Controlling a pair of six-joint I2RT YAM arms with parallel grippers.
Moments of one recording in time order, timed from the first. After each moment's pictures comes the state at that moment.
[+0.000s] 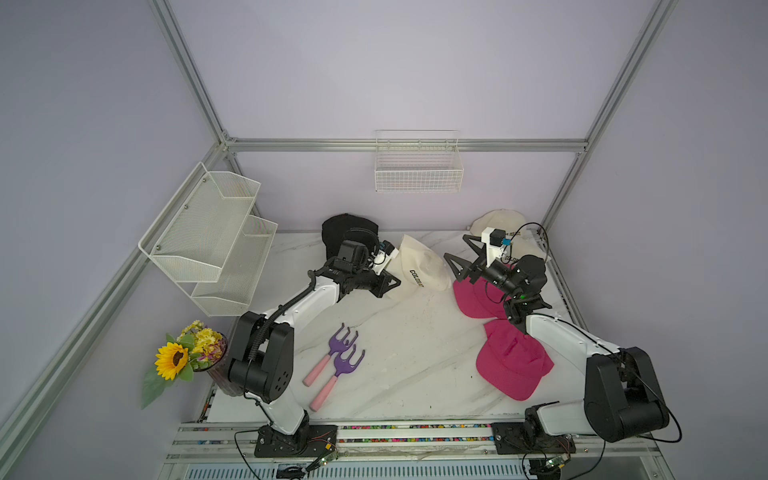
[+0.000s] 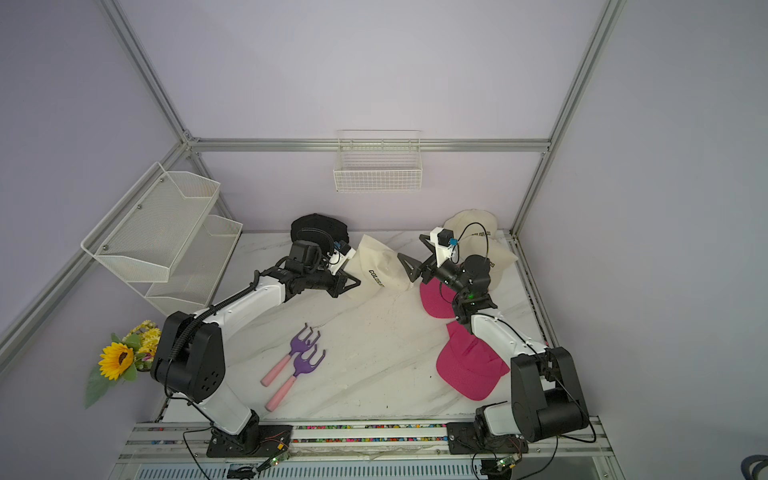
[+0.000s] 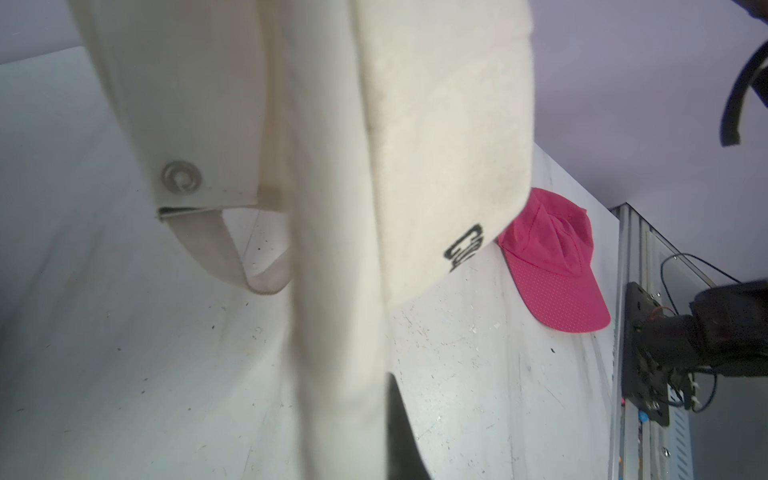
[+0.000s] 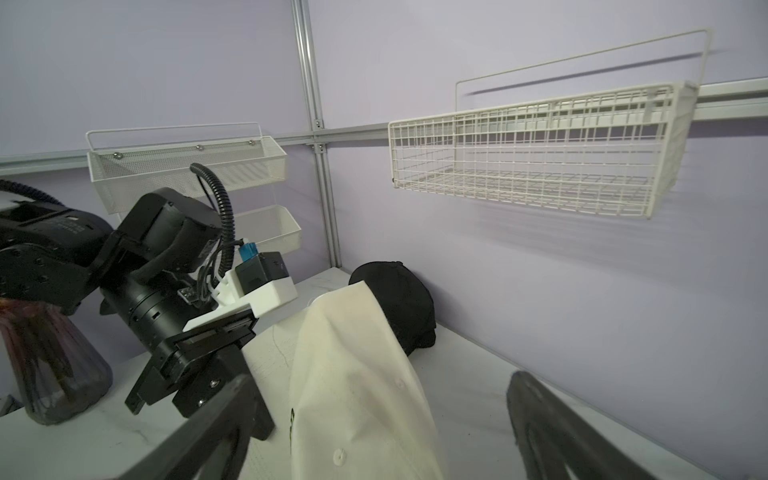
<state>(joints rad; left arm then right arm) -0.37 1.68 1.25 -0.32 0.67 0.11 0.18 1.40 0.81 0.77 -0.69 0.14</state>
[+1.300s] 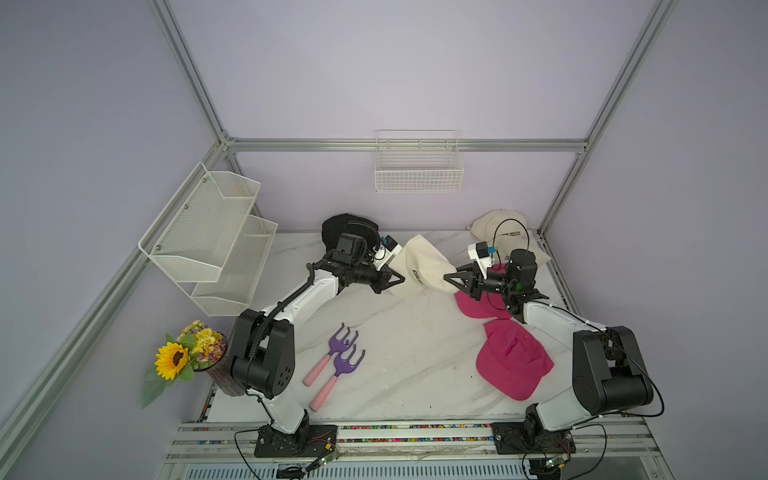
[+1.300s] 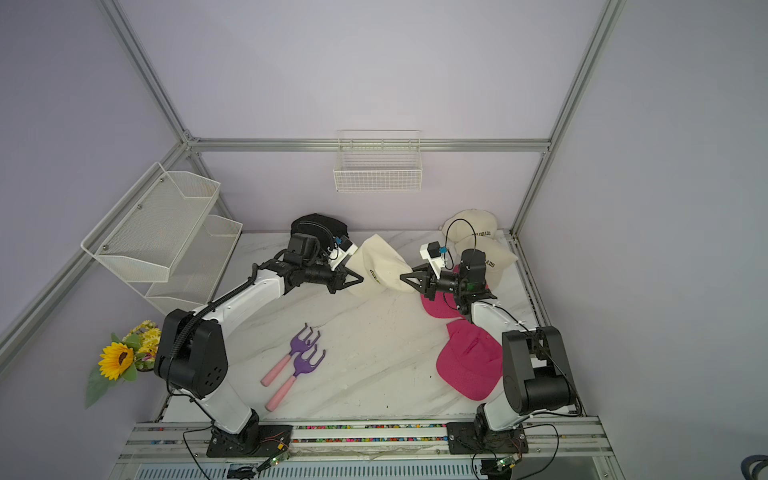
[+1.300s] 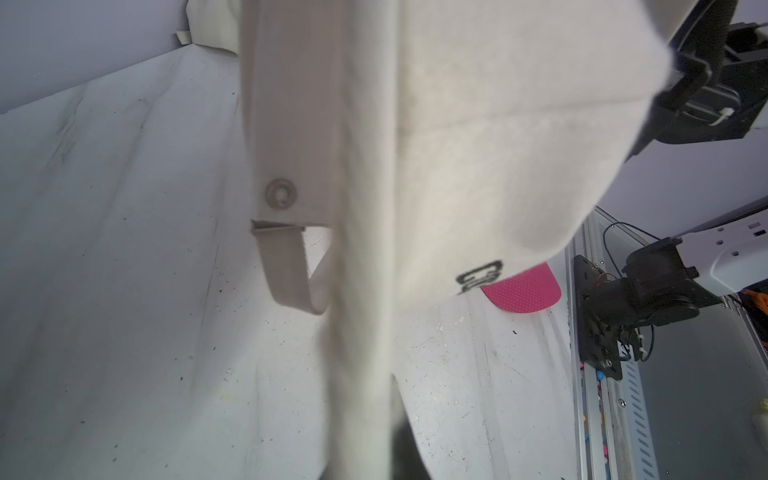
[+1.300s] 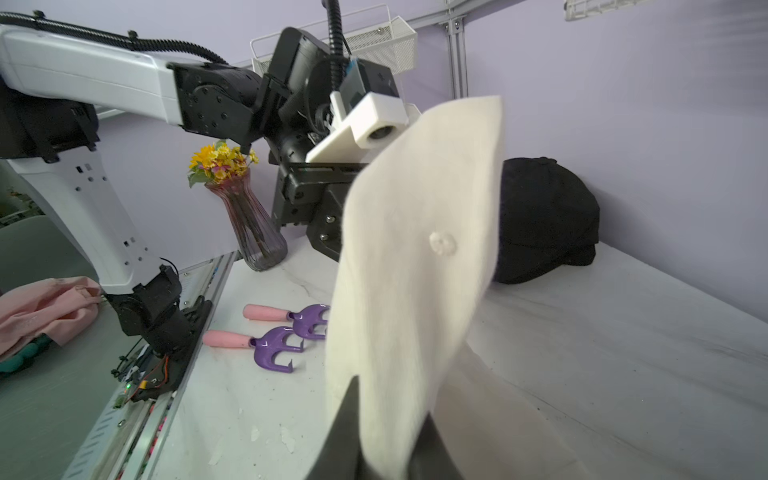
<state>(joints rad) -0.35 1.71 1.33 -0.36 0.79 0.18 0.11 1.52 0.85 0.53 -1.20 0.04</state>
